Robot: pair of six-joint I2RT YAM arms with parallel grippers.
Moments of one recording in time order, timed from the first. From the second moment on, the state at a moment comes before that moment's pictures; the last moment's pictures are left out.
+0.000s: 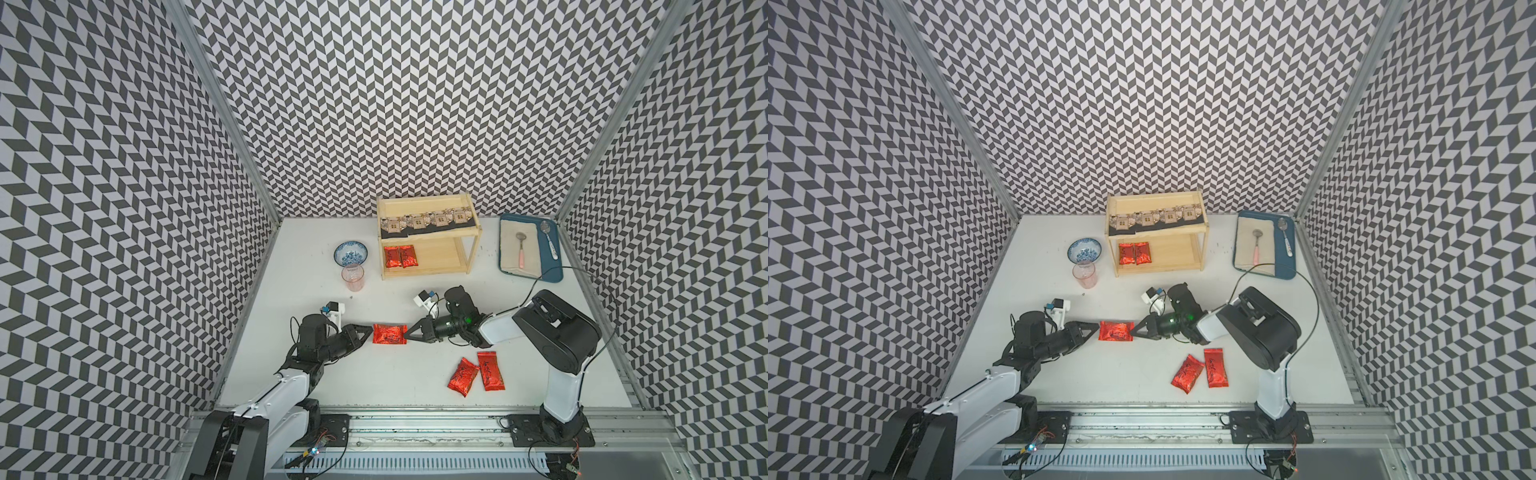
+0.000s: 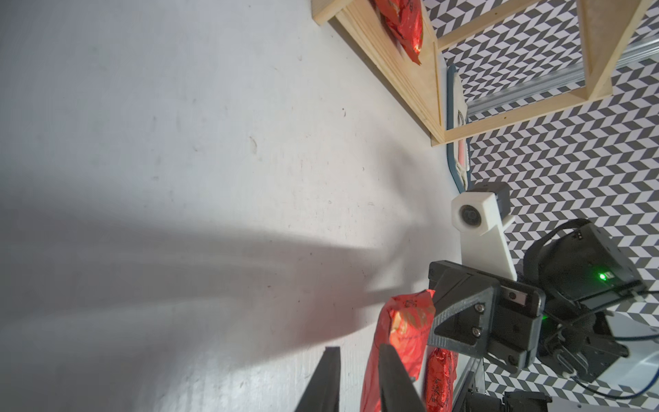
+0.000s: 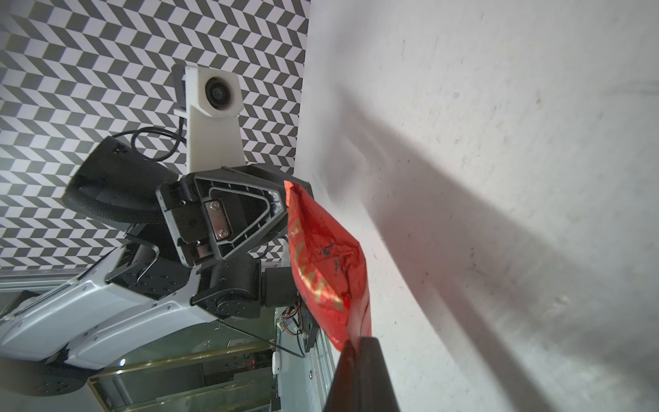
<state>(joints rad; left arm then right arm) -0.17 1.00 0.14 0.29 0.66 -0.80 0.68 1.90 0.71 0.61 -0.91 0.84</state>
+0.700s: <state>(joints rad) -0.22 0.98 0.14 0.31 0.64 -0.80 0.66 1.86 0.70 0.59 -0.95 0.84</state>
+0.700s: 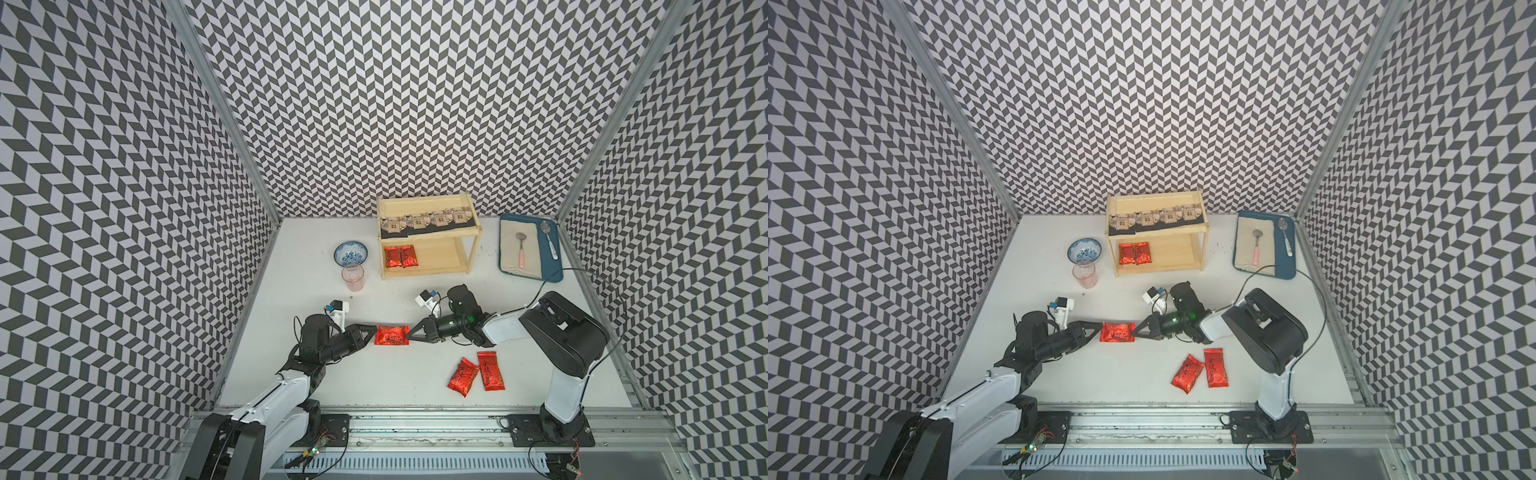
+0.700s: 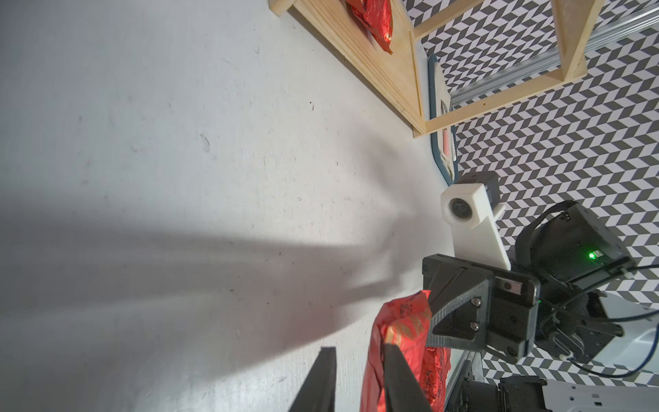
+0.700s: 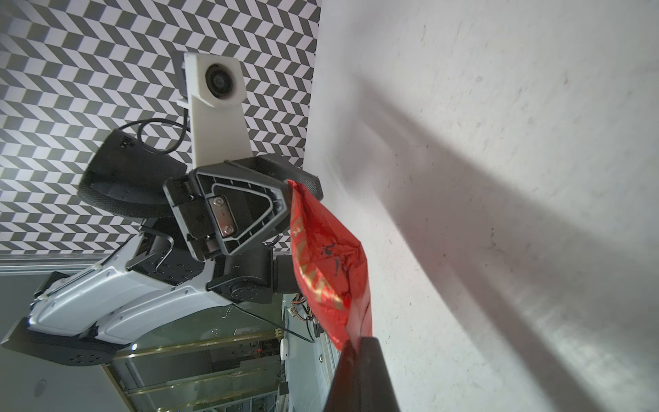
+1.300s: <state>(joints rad) -0.25 0.97 0.14 0.29 0.61 -0.78 0.65 1.85 0.70 0.61 -0.98 0.87</state>
